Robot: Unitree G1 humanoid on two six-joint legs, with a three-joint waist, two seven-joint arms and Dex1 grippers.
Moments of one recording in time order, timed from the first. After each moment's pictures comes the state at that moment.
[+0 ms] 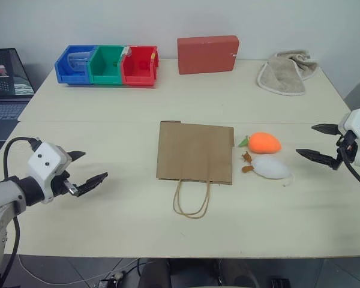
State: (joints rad) left arm 0.10 0.91 0.47 -0.26 -0.37 0.41 -0.91; right arm -0.37 -1.01 -0.21 0.21 0.30 0.23 1.11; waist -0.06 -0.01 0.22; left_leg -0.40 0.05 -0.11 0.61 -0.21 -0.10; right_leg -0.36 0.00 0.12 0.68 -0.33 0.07
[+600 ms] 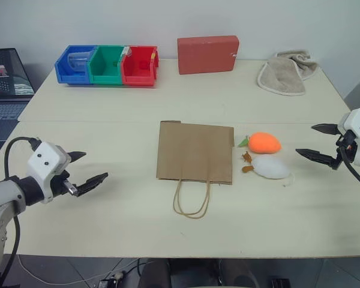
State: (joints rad) left arm 0.09 0.91 0.47 -0.23 -0.38 0.41 -0.93; right arm -0.37 -1.01 -0.21 0.20 0.30 0.25 1.11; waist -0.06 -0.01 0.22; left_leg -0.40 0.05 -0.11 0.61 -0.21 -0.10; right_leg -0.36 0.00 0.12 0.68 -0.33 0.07
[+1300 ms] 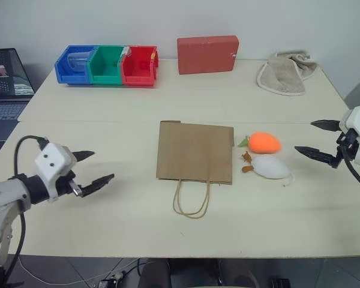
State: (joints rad) left arm 0.07 0.91 0.39 -0.25 -0.37 0.32 -0.99; right arm -0.35 -1.01 -0.24 0.09 0.33 0.27 1.09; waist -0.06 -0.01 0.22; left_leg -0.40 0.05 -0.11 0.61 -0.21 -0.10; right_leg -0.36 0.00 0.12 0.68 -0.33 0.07
